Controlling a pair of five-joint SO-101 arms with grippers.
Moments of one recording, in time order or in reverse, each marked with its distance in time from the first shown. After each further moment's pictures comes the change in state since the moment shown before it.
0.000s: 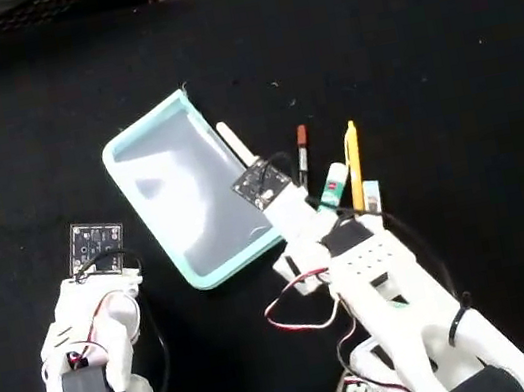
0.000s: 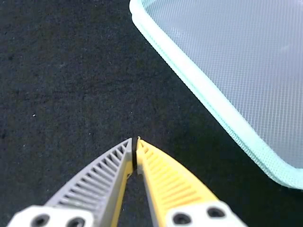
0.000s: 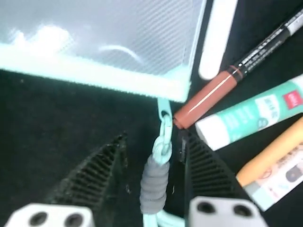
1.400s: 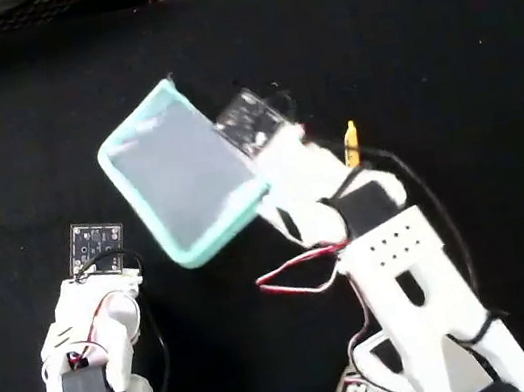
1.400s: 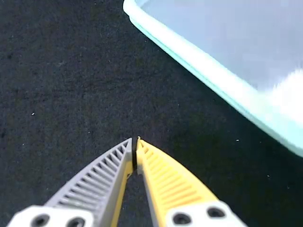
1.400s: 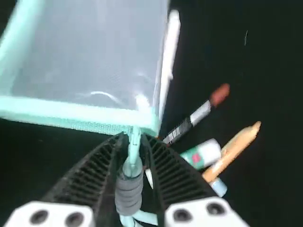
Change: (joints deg) left arm 0.0 0.0 0.0 0.3 0.0; right arm -2.9 -5.0 -33.7 19.7 4.4
